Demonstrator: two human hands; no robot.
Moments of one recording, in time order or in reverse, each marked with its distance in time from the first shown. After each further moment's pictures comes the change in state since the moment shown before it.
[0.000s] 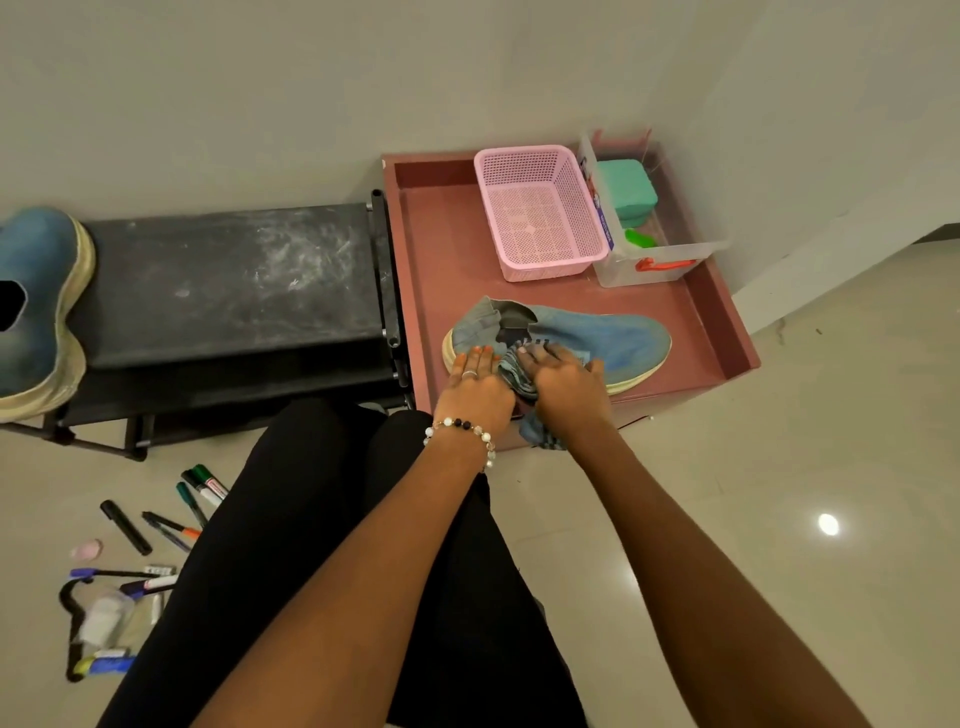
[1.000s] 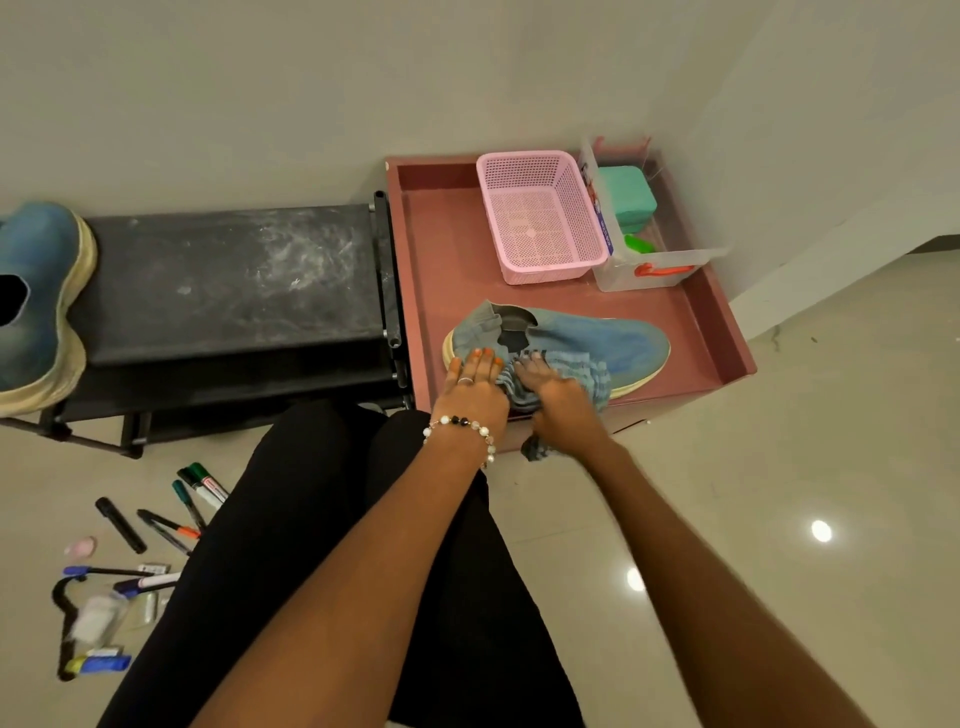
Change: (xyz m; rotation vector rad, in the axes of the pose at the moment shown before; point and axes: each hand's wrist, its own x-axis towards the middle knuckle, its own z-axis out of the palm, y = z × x) left_hand -0.002 -0.004 0.002 -0.039 -0.116 -0.014; right_hand -0.012 -0.001 -0.001 0.442 0.004 -0.128
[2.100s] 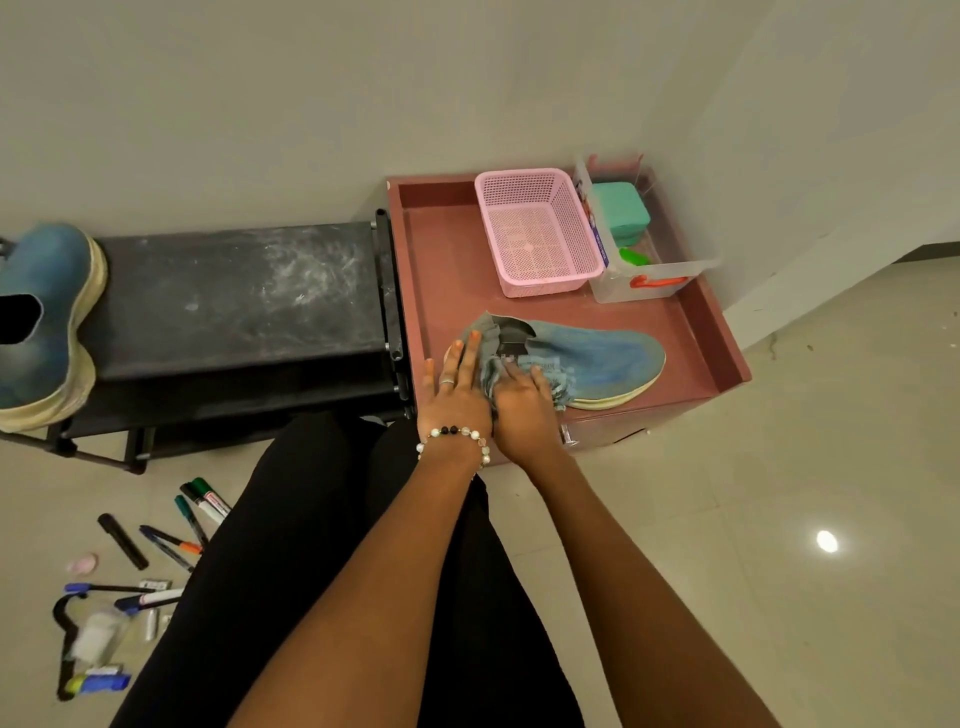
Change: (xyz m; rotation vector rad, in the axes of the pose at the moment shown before) left_hand -0.007 -0.010 -0.004 -0.040 0.069 -0.180; right_hand 0.016 -0.035 0.028 -0.114 0.143 -0.002
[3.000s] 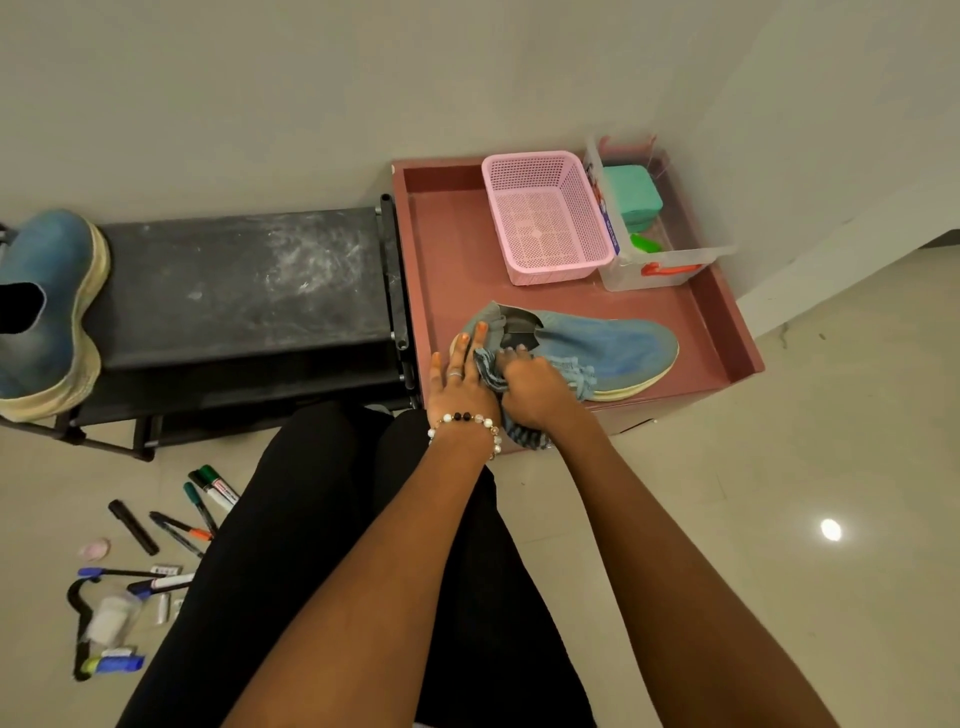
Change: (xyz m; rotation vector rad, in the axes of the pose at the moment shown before) left_hand 0.006 0.002 0.004 0.080 -0.135 -0.025; right_hand 0.016 -0.009 -0.042 -0.103 -0.264 0.042
